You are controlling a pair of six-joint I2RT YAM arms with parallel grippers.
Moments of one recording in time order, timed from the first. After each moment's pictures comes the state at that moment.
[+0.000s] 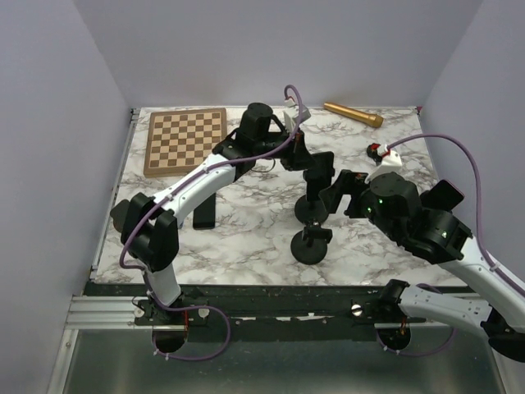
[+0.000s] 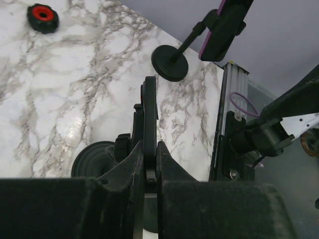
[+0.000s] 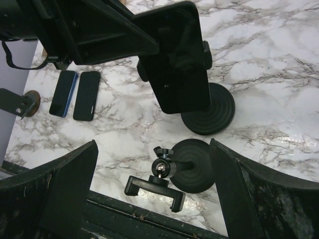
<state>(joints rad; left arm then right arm) -0.60 1.72 1.51 -0.08 0.77 -0.27 0.90 0.89 1.16 -0.74 0.46 0.63</state>
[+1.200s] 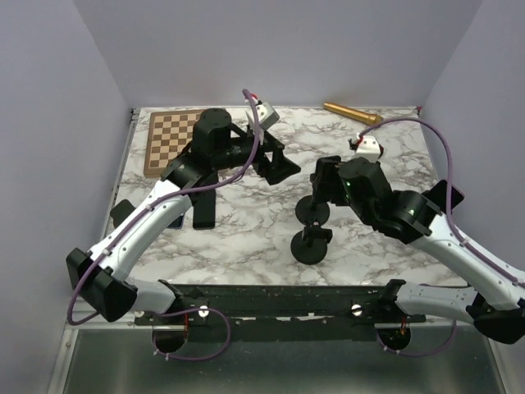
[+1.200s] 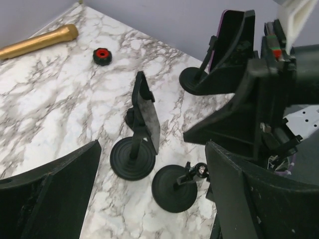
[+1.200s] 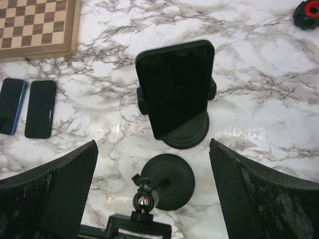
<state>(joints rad) -0.63 1.37 1.41 -0.22 0.60 -0.12 0.89 1.04 1.22 -0.78 0.59 0.58</state>
